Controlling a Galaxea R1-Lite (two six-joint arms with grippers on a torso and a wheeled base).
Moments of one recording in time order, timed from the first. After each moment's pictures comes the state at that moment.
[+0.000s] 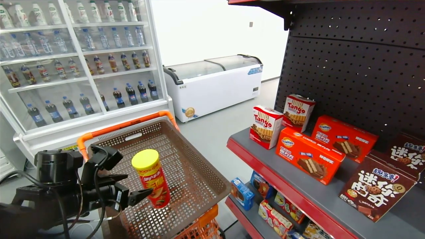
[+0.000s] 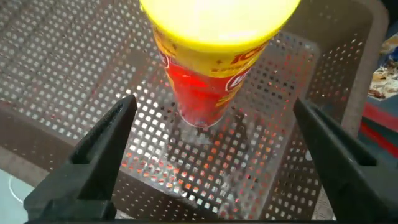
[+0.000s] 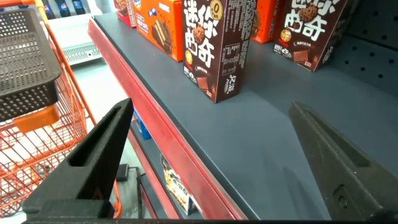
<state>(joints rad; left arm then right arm) -0.03 1.72 -0.40 -0.70 -0.35 0.19 0.00 0.00 0.00 0.00 0.04 0.00</state>
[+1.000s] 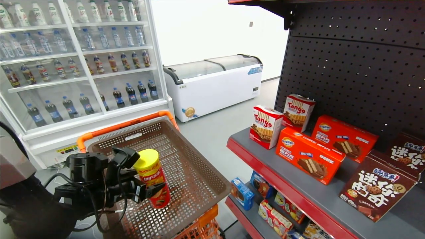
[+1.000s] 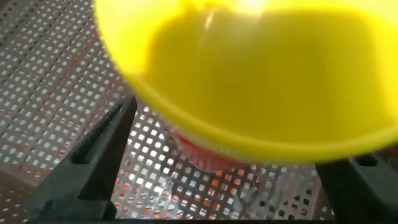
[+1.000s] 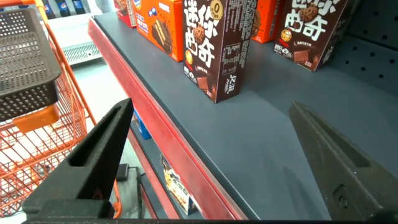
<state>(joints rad) -0.06 1.99 -0.42 -1.04 -0.35 0.19 0.00 0.00 0.00 0.00 0.04 0.00</state>
